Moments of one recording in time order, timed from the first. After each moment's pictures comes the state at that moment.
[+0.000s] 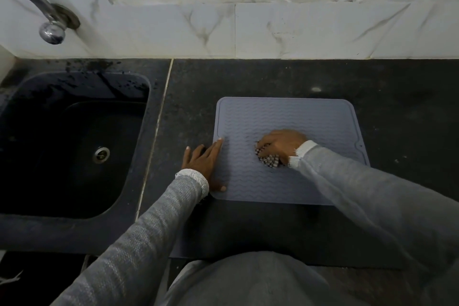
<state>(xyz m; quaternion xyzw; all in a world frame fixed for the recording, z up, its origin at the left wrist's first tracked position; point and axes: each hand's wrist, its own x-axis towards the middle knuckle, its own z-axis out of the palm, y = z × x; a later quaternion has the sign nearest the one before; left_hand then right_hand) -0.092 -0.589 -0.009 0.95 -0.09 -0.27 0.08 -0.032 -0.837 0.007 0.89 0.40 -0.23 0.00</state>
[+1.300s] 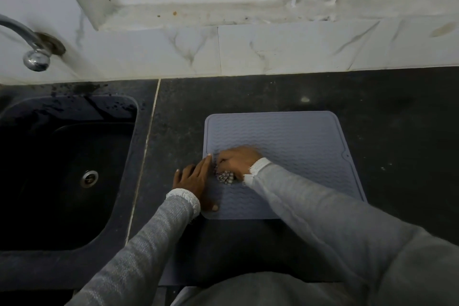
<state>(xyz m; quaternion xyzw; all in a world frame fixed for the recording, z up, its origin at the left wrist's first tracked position) -0.086 -0.592 -0.013 0.96 -0.09 -0.26 0.07 -0.034 -0.762 0.013 0.92 0.25 -0.27 -0.12</state>
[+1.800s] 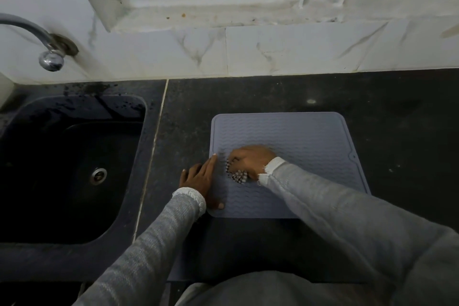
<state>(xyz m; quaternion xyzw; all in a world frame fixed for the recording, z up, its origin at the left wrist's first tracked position) -0.089 -0.590 -0.011 0.96 -0.09 -0.26 0.09 -0.041 -0.776 0.021 0.93 0.29 -0.22 -0.10</state>
